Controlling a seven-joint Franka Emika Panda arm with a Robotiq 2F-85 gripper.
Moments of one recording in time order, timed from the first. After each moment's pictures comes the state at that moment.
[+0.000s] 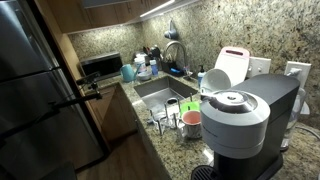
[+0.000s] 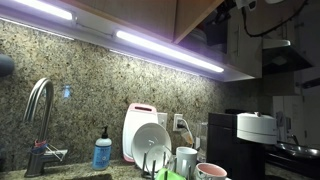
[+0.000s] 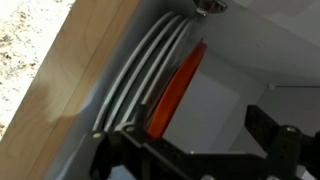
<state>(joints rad) -0.10 0.00 0.03 -1.72 0.29 3.12 0.78</state>
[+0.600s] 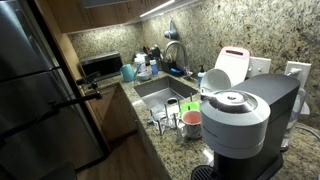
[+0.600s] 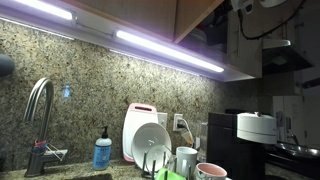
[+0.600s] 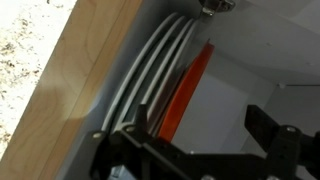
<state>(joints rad) -0.10 0.04 0.03 -1.69 0.28 3.12 0.83</state>
